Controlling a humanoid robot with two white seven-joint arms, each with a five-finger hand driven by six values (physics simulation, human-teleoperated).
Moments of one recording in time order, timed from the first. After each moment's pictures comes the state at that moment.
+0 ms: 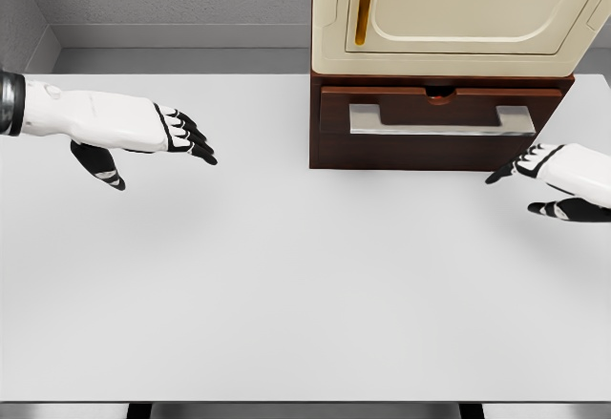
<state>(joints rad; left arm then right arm) -1.29 1.03 -1.34 -1.57 0.01 -0.61 -0.61 -0.07 -0.87 -0.03 -1.65 0.20 -0.61 0.61</state>
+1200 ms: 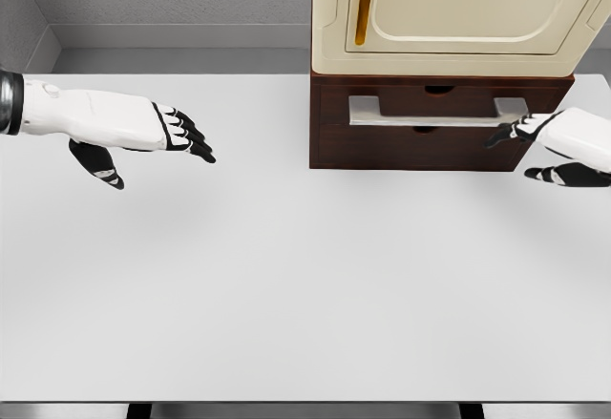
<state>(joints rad) -1.29 1.03 -1.34 -1.56 0.01 -0.61 -0.61 -0.22 -0.85 0.03 -1.58 0.21 -0.61 0.61</state>
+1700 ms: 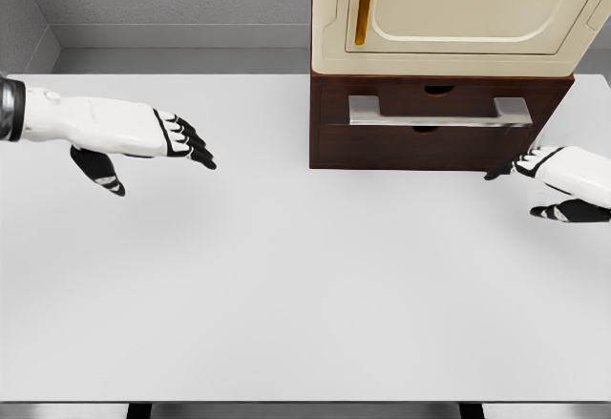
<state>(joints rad) -1.27 1.03 -1.33 -1.57 0.02 -0.61 -0.61 -0.09 -0.86 0.00 -1.60 0.25 -0.61 0.61</state>
